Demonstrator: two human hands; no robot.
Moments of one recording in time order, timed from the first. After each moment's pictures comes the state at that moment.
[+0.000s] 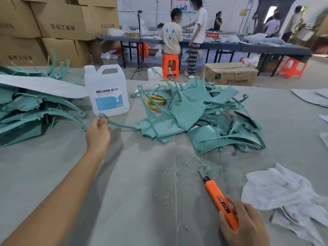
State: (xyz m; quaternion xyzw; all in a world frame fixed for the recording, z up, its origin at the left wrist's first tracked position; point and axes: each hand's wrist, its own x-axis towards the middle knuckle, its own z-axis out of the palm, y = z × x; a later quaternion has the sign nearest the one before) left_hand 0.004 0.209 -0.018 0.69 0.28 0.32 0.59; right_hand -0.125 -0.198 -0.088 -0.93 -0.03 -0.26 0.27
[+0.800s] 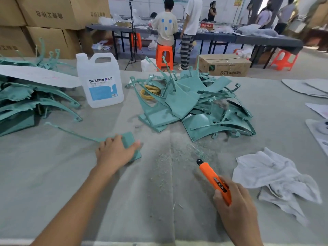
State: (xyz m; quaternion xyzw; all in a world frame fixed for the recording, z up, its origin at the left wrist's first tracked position) left_hand -0.059 0.143 -0.045 0.95 0.27 0.01 0.19; right_hand -0.141 -0.202 -0.080 -0.93 -0.02 -0.20 0.32
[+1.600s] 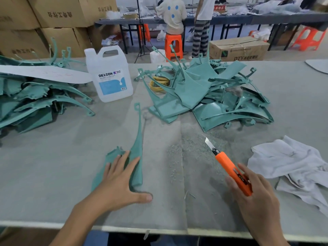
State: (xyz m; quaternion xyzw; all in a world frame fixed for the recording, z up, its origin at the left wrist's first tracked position) left_hand -0.167 0.148 -0.064 0.98 0.05 -0.13 0.15; right_hand -0.139 -0.213 -0.092 -0.91 0.02 -0.20 0.37
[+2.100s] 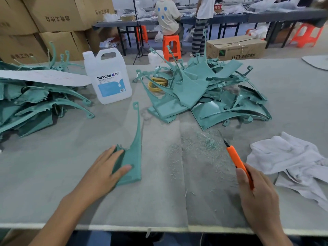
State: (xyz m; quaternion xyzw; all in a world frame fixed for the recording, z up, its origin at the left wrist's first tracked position) left_hand -0.159 0.194 -0.059 0.98 0.08 -0.01 0.19; right_hand -0.138 -0.215 -0.088 -0.90 0.01 -0.21 0.39
